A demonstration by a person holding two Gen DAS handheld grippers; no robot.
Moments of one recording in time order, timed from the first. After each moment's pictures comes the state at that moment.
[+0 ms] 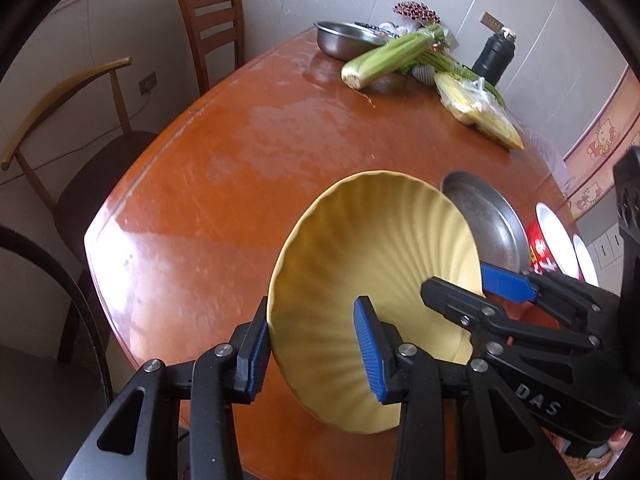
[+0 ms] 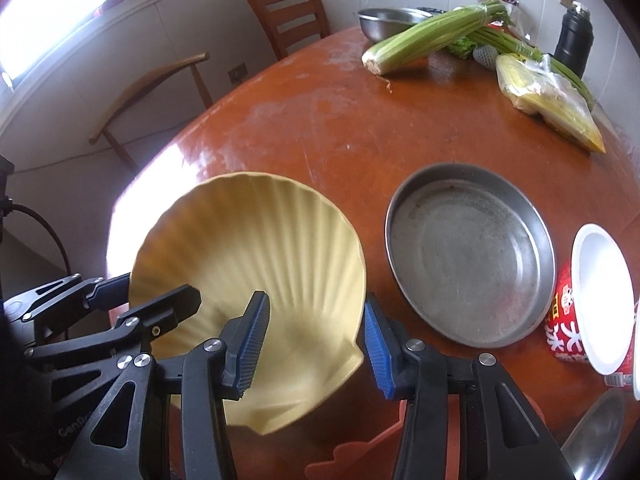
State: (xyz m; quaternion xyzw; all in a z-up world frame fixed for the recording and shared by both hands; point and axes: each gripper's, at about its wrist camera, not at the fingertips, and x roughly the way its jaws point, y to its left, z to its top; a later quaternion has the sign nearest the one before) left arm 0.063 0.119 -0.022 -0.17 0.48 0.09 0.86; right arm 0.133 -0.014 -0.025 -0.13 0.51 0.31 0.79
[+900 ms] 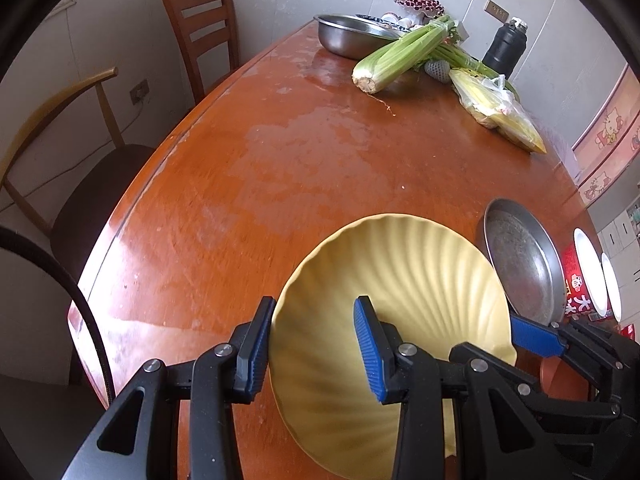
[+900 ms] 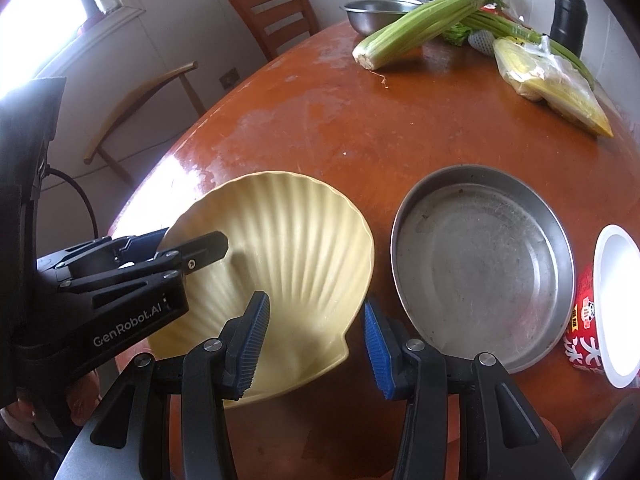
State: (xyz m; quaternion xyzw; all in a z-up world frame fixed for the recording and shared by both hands) left arm 0.120 0.144 -0.038 -0.15 0.49 0.08 0.85; right arm 0.154 -0.007 -0.035 -0.10 0.53 0.30 0.79
